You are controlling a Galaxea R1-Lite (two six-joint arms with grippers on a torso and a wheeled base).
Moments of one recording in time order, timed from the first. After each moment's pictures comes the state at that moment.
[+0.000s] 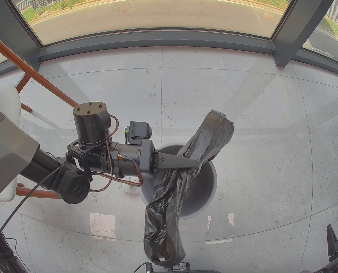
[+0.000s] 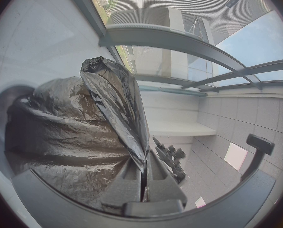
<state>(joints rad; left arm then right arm) -0.50 1.99 -0.96 -1.00 -1.08 -0.84 0.01 0.02 -0.02 0.00 0.01 0.00</state>
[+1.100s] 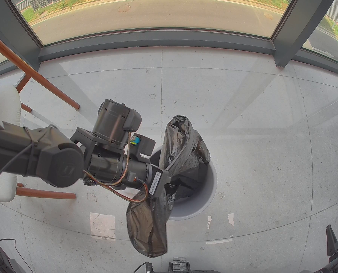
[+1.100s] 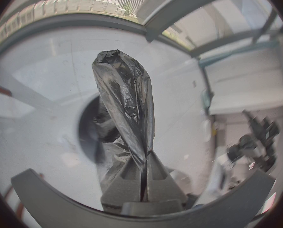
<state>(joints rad) -0.64 1.83 -1.18 0.10 -0.14 0.03 0.00 0.02 -0.02 0.00 0.01 -0.01</state>
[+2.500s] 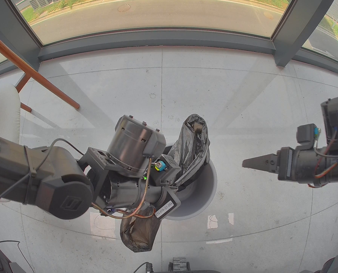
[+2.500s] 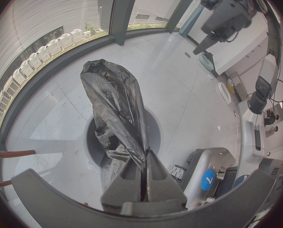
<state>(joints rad) -0.79 1.81 -1.06 -0.04 0.06 0.32 0.60 1.47 -0.93 0.11 0.03 0.56</state>
